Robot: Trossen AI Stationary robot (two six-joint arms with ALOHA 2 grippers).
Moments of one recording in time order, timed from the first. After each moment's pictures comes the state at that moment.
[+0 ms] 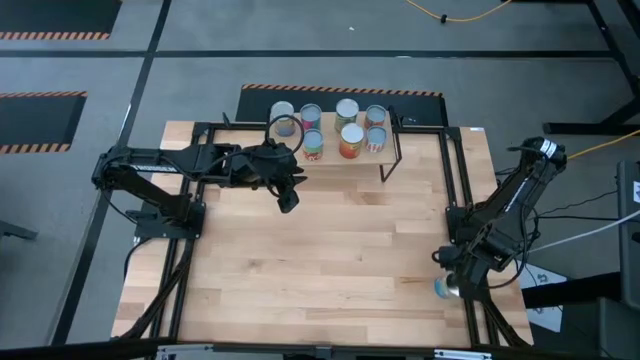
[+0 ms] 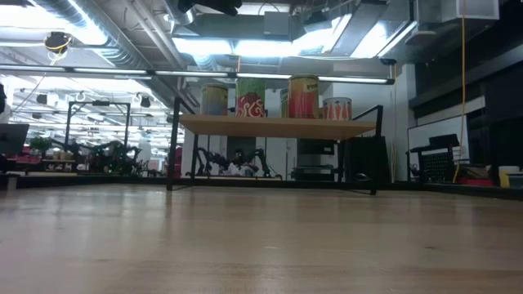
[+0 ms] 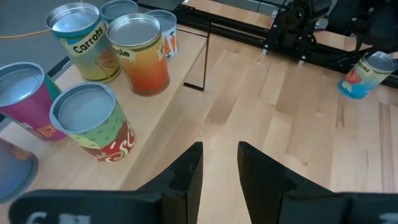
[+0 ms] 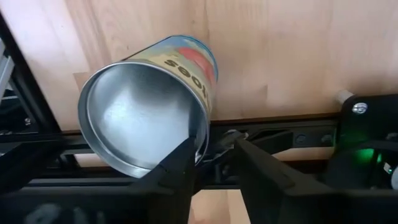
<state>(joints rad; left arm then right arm) -0.03 1.34 1.40 -0.68 -0.35 -0.31 0.99 1.12 0.78 -1.15 -0.16 1.14</state>
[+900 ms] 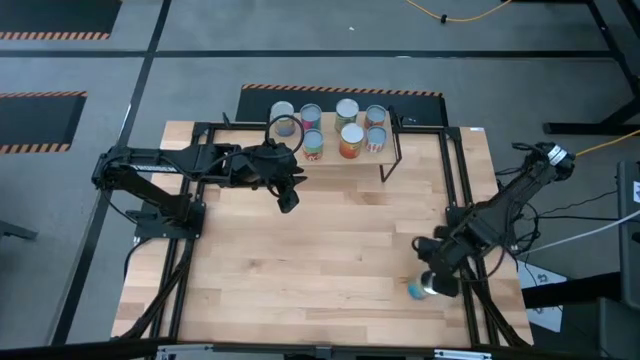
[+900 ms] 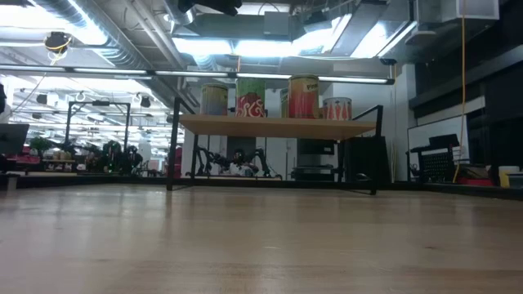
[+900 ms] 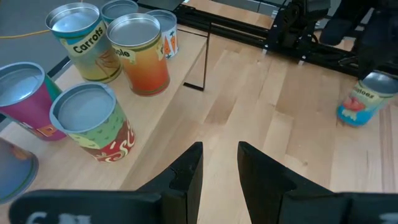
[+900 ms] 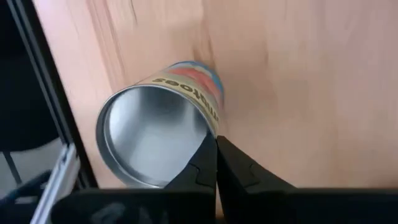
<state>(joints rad) -0.03 1.34 1.40 -0.68 -0.35 -0.31 0.72 1.12 0.77 -0.93 -0.08 0.99</state>
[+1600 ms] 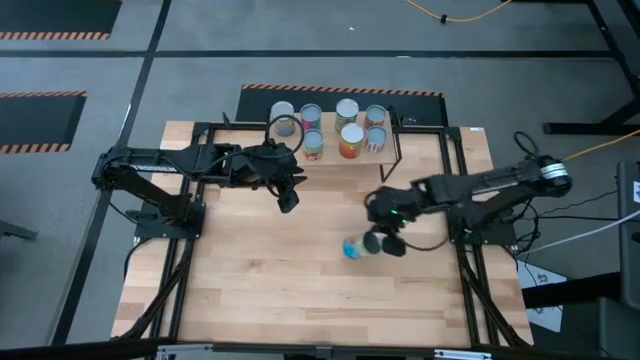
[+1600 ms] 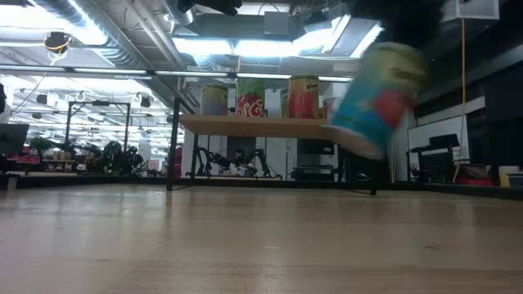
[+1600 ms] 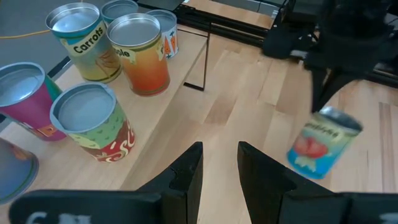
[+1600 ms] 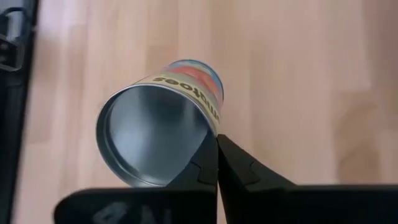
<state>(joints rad) -0.03 1.34 1.40 -0.68 -0.35 -0.31 0.14 1.35 1.05 -0.73 -0.08 0.19</state>
